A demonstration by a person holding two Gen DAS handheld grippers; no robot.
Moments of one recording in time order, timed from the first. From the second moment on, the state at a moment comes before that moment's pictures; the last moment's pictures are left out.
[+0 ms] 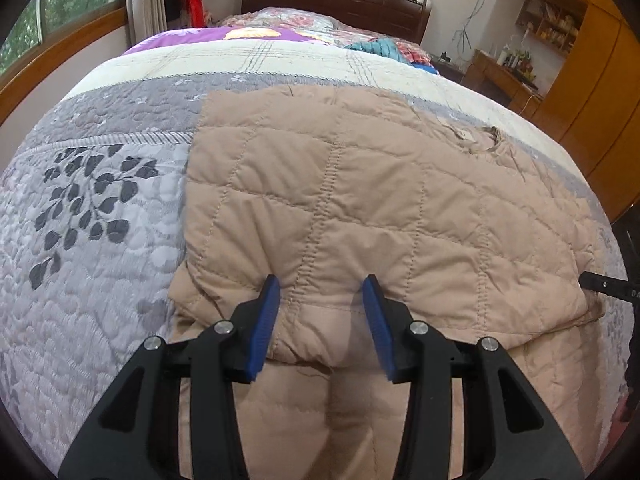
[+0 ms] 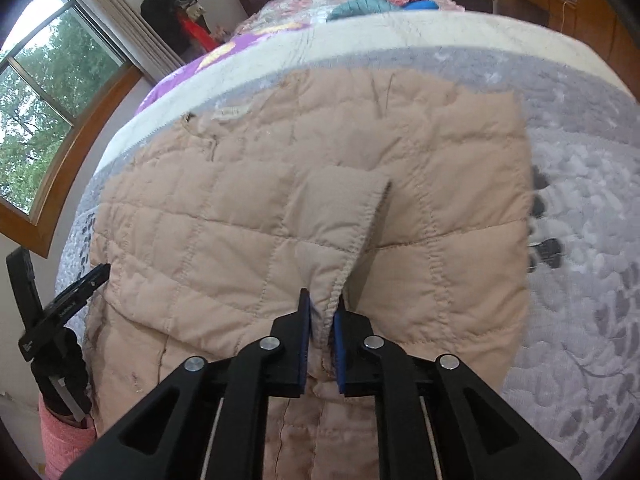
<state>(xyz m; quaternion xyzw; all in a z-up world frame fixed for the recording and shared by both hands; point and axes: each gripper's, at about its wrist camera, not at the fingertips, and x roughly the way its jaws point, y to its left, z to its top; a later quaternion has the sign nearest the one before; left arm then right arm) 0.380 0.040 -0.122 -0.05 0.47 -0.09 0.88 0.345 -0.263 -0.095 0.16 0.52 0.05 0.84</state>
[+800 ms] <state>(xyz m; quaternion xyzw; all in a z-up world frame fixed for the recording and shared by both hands) 0.369 -0.003 -0.125 -0.01 0.47 -0.12 0.87 0.347 -0.240 -0.111 0.13 0.52 0.06 0.84</state>
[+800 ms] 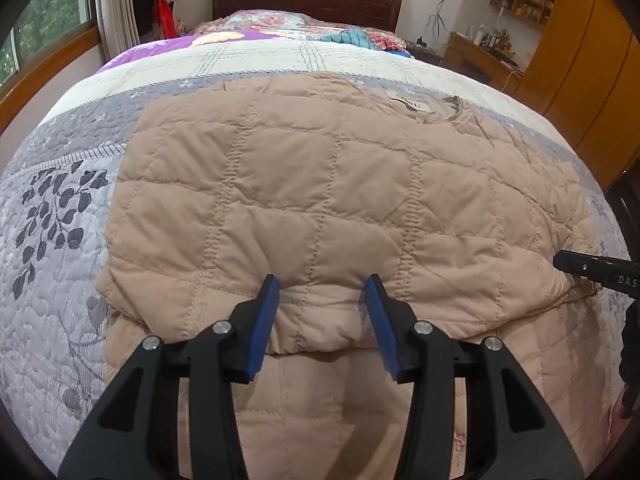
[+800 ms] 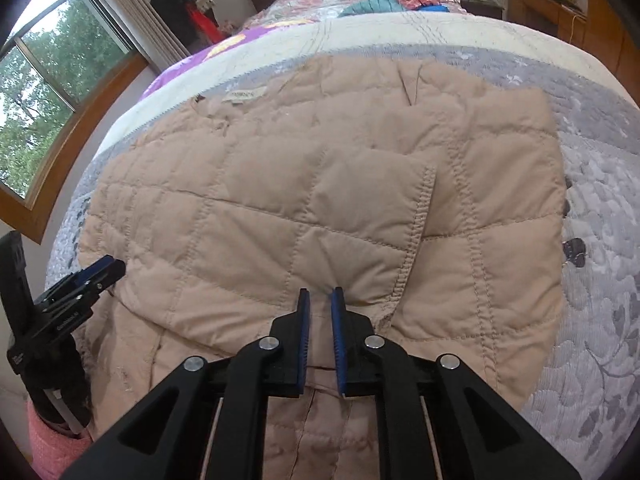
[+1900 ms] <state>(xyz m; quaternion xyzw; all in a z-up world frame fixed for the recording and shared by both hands) 0.119 0.201 -0.148 -0.12 0.49 -0.11 0.85 0.037 -0.292 -0.130 0.19 0.52 0.09 0.83</state>
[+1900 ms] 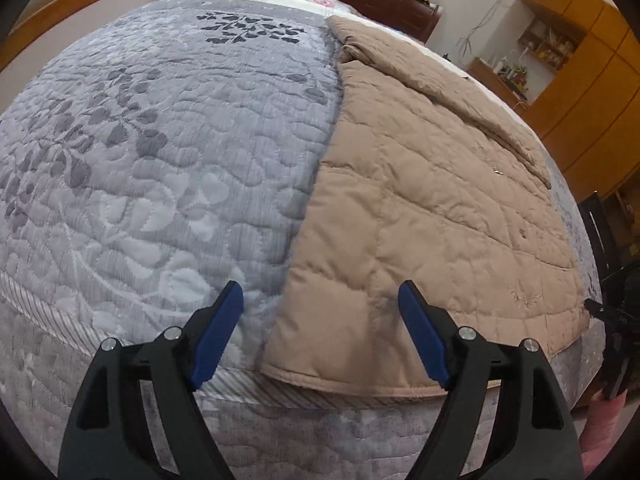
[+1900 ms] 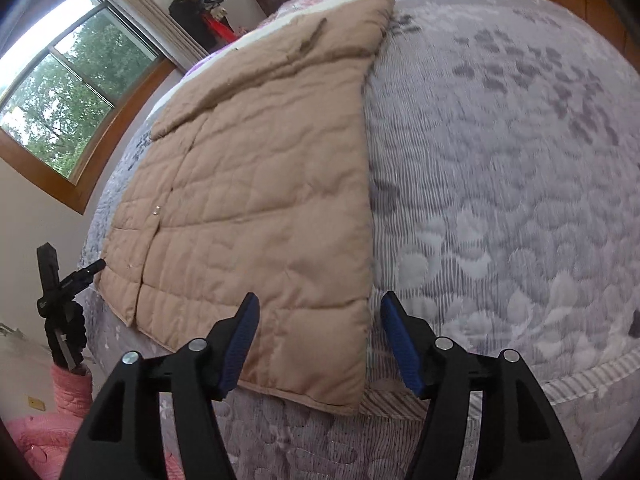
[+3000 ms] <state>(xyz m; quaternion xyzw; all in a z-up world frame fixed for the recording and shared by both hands) 0.038 0.168 -0.157 -0.07 0.48 -0.14 0.86 -0.010 -0.278 -0.147 0.17 0.50 0.10 0.84</state>
